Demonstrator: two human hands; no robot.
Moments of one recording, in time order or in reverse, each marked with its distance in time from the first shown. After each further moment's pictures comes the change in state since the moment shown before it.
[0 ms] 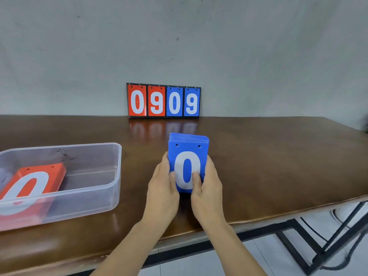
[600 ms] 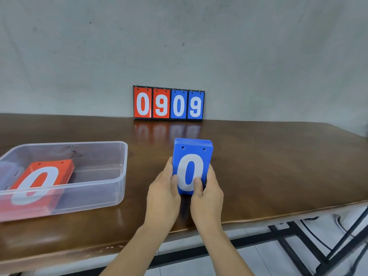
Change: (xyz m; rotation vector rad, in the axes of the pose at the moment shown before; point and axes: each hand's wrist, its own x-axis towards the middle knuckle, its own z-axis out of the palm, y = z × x) left_hand -0.016 0.007 -0.005 0.023 -0.018 -0.087; right_hand -0.015 0.004 0.010 0.020 0.086 0.104
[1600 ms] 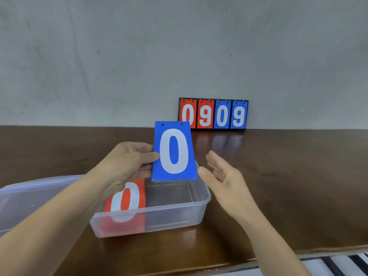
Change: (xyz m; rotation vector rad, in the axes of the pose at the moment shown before) left_hand 0.082 -0.001 -0.258 -0.430 -0.181 -0.464; right_hand -0.003 -0.125 0.080 0.118 -0.490 -0.052
